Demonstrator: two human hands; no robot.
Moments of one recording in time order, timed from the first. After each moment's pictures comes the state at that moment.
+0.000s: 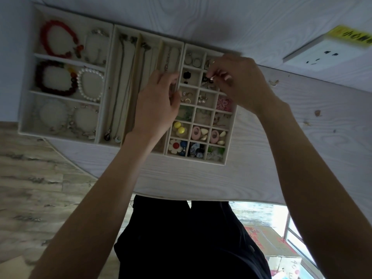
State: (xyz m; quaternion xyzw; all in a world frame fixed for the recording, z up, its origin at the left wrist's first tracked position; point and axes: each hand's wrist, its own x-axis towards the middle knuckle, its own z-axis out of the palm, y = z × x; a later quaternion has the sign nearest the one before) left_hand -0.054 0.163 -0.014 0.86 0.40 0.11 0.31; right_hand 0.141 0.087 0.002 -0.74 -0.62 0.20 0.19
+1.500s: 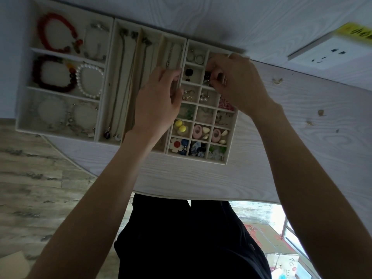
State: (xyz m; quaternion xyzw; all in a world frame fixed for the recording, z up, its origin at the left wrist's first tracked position) left_hand -0.055 0.163 -0.018 0.86 0.39 0.12 0.29; right_hand 0.131 0.090 -0.011 -0.77 -0.60 0.16 0.12
